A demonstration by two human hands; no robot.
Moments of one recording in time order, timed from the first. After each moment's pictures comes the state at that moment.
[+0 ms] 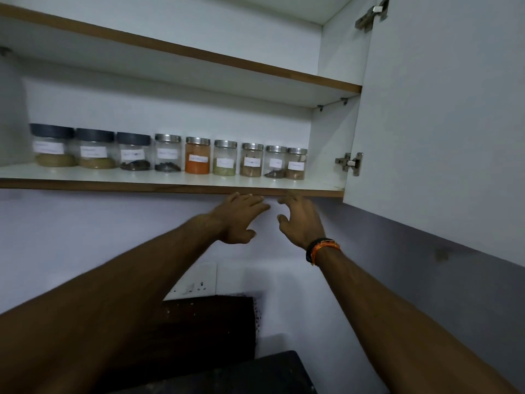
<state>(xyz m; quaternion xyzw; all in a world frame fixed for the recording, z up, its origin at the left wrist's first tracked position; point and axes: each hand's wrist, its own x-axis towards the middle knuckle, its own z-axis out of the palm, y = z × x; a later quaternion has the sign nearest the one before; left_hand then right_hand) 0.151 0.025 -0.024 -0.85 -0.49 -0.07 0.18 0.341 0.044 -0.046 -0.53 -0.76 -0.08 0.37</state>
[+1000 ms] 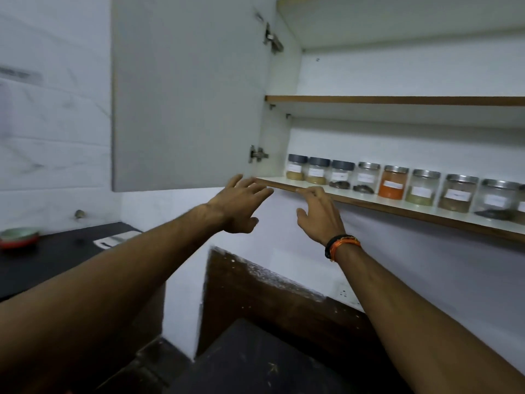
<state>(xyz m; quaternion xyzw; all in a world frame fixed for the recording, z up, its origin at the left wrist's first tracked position) -0.048 -0.309 -0.006 -0.56 -0.76 0.00 0.32 0.090 -0.138 -0.021 -0.21 -0.91 0.02 0.37</state>
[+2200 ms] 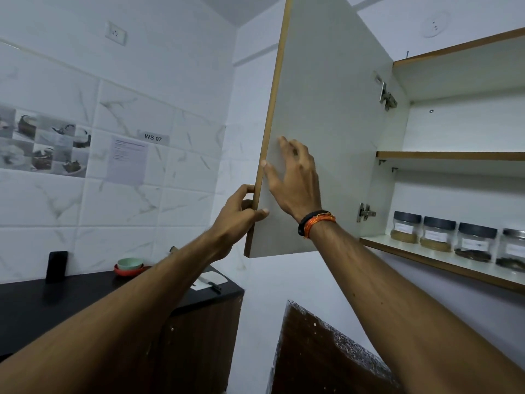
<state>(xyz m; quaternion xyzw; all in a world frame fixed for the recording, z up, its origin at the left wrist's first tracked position) -0.194 -0.493 0.029 -0.37 -0.63 -0.68 0.06 -0.149 -0.366 0.106 0.04 -0.81 0.06 0.58</state>
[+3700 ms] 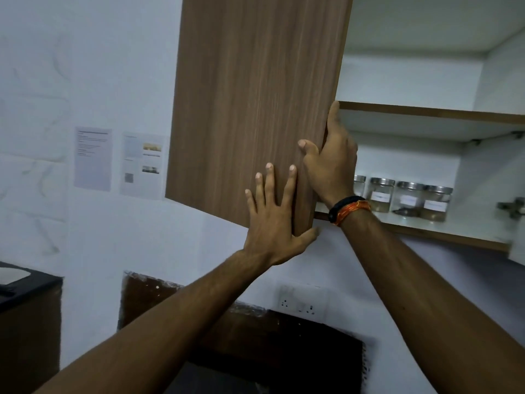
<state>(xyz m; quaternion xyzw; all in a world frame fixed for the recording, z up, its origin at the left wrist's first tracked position) 0.035 -0.122 -0.022 -0.60 -0.61 -0.44 0.27 0.131 -0.096 0.098 -0.23 -0.73 0.01 0.65</state>
